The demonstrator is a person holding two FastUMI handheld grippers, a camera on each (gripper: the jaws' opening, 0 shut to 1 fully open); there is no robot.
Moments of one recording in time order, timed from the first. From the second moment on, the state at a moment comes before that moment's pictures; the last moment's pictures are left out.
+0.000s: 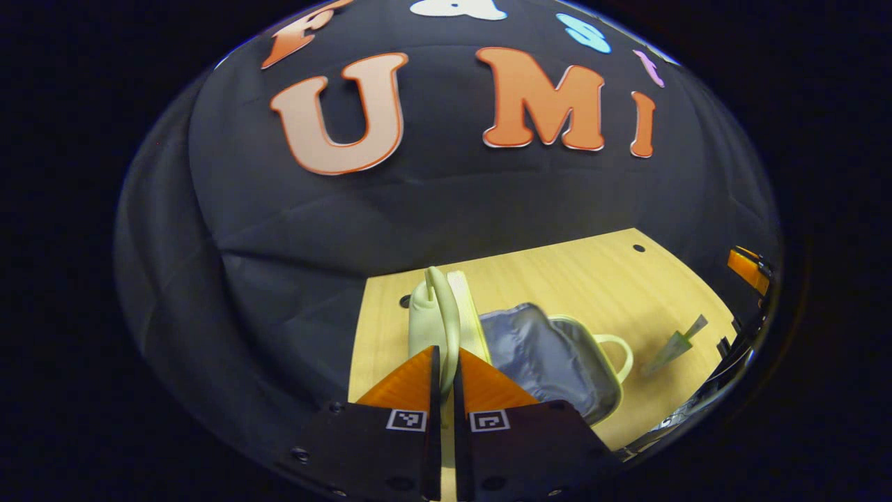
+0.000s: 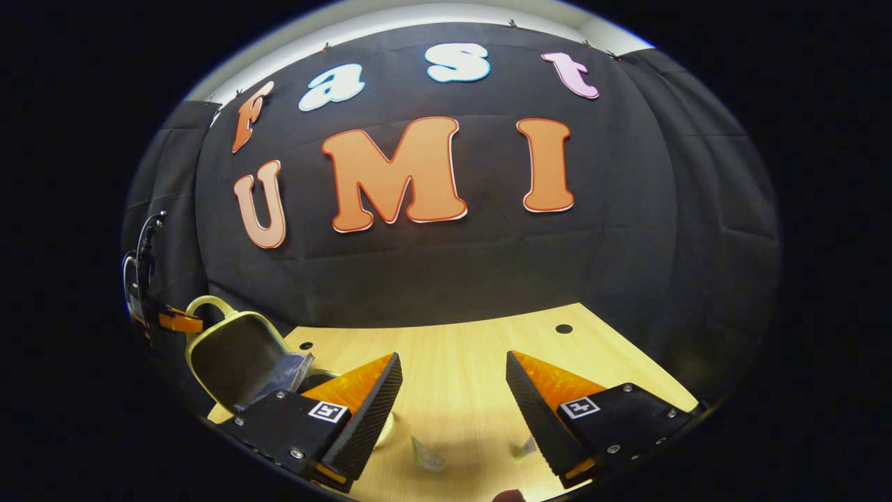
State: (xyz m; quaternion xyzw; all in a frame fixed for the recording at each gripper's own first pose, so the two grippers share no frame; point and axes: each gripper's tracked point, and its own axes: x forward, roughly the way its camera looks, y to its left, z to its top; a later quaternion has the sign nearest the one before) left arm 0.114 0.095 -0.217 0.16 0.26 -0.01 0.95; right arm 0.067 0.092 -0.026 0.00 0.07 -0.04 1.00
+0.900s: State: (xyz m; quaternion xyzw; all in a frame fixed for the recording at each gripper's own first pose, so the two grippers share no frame) left arm 0.087 0.318 -0.372 0.08 0.39 0.07 0.92; right arm 0.077 0.143 -0.031 -0.03 0.09 -0.04 1.00
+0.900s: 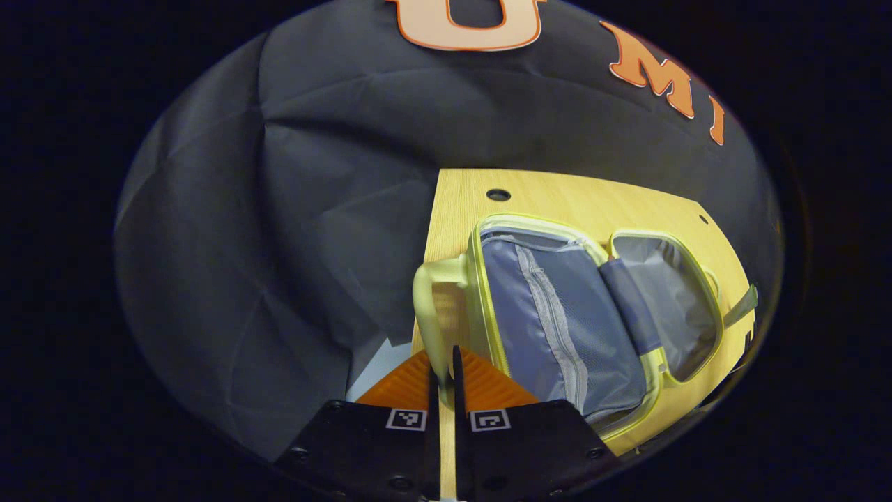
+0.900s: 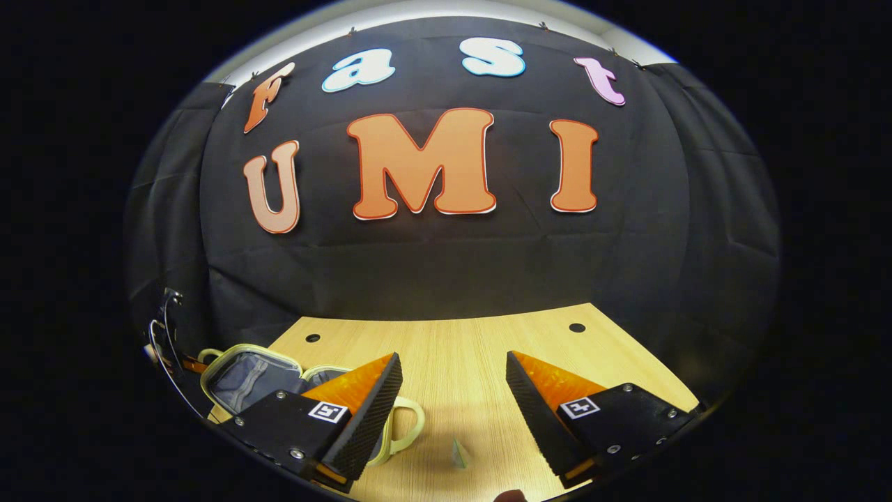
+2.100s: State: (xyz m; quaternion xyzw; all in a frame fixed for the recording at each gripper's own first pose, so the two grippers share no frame) left arm 0.086 0.178 -0.262 0.16 0.25 0.11 0.95; right arm 0.068 0.061 -0.039 -0.03 0.10 -0.03 0.99
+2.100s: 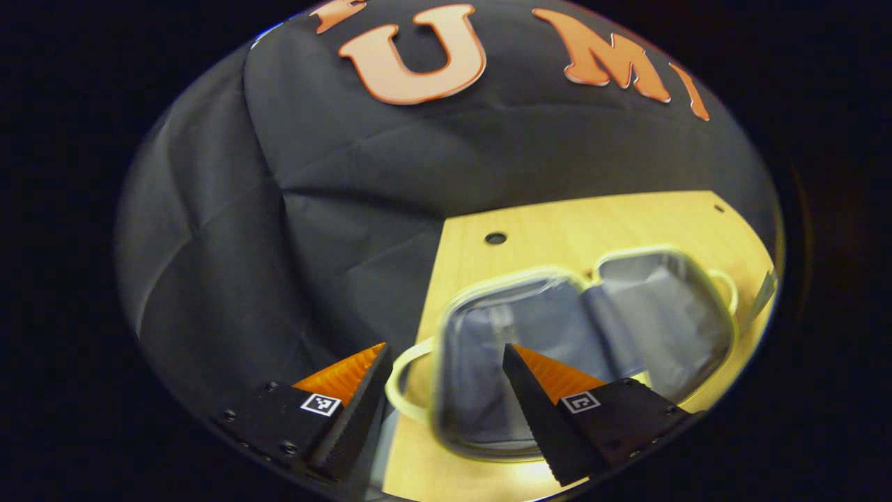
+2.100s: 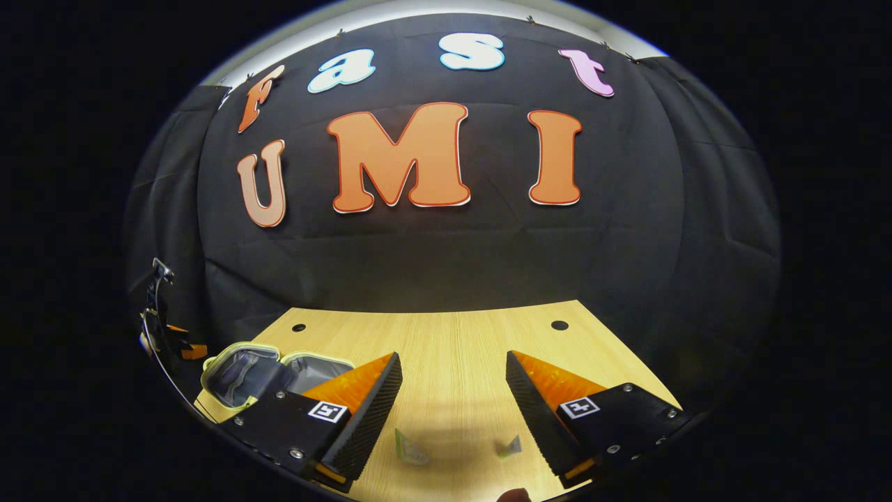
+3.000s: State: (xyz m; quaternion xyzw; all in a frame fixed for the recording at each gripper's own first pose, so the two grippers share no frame) left arm 0.102 -0.321 -0.331 0.08 0.21 -0.09 0.97; right arm 0.051 -0.076 -0.059 -0.04 0.14 0.02 0.99
